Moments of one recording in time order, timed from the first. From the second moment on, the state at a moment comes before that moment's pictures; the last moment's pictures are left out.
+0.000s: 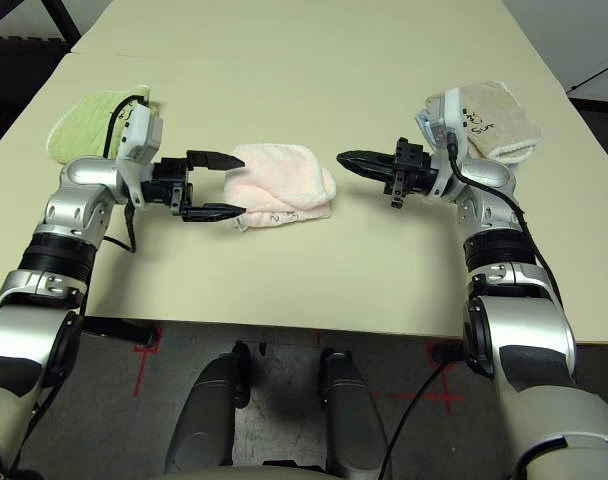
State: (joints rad) left arm -0.93 0.53 -0.10 0.68 -0.32 -0.07 -1.47; right arm -0.92 -0.48 -0.12 0.87 0.34 -0.17 1.47
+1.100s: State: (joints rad) left arm -1.02 0.37 -0.08 1.03 -0.16 -0.21 -1.40; right arm -1.01 -0.32 -0.04 1.15 0.19 -0.26 1.42
